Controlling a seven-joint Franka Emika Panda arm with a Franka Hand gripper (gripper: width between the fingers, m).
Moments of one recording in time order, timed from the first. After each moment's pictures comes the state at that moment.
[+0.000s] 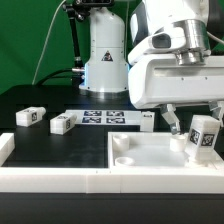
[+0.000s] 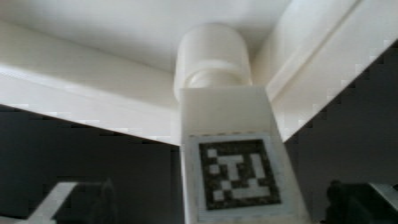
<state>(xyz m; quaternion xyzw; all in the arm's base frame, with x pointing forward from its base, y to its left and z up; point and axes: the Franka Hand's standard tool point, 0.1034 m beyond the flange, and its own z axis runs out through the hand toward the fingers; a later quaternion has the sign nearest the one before) 0.615 0.118 0.077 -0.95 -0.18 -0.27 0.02</state>
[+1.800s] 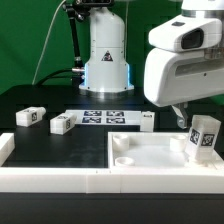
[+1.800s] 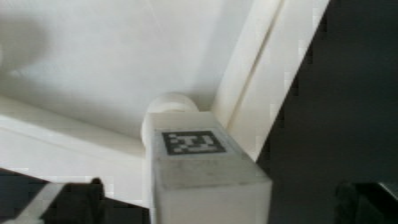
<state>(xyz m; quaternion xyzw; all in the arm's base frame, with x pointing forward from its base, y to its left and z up) 0.628 0.129 0.099 -0.98 -0.19 0.02 0.04</state>
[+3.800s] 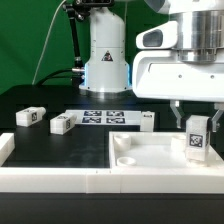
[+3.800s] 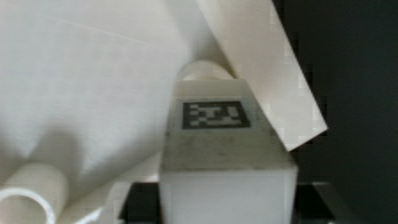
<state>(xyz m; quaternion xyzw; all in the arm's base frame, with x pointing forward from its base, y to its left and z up) 0.631 0.112 0.087 -0.95 0.32 -0.03 0.04</state>
